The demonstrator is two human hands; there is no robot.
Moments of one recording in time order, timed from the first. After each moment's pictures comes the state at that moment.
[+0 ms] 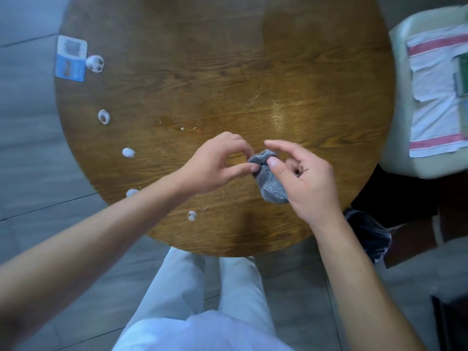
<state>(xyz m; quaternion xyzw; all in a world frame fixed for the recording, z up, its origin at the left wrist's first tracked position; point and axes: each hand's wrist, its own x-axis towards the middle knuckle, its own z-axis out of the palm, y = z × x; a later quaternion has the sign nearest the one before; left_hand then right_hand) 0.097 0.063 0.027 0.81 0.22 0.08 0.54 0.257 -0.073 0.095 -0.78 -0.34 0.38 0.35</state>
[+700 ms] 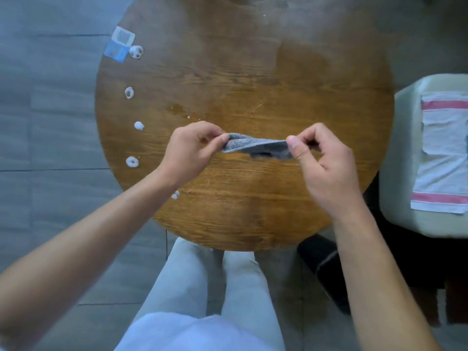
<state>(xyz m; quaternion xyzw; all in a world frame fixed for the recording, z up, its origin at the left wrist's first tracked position) 0.105 0.008 0.064 0.76 0.49 0.21 0.38 0.345 -0.092 0.138 -0.72 -0.52 0.34 0.32</state>
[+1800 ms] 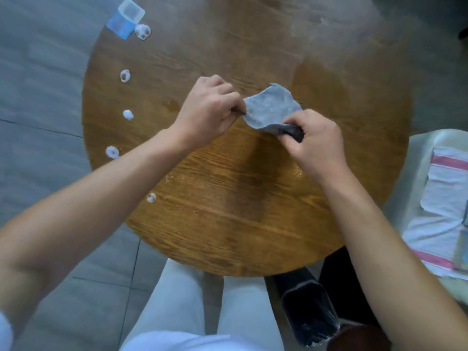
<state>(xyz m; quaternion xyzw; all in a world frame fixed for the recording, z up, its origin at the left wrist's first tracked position) 0.157 0.101 0.020 0.87 0.43 0.17 0.15 0.407 0.043 0.041 -0.65 -0.70 0.24 0.15</state>
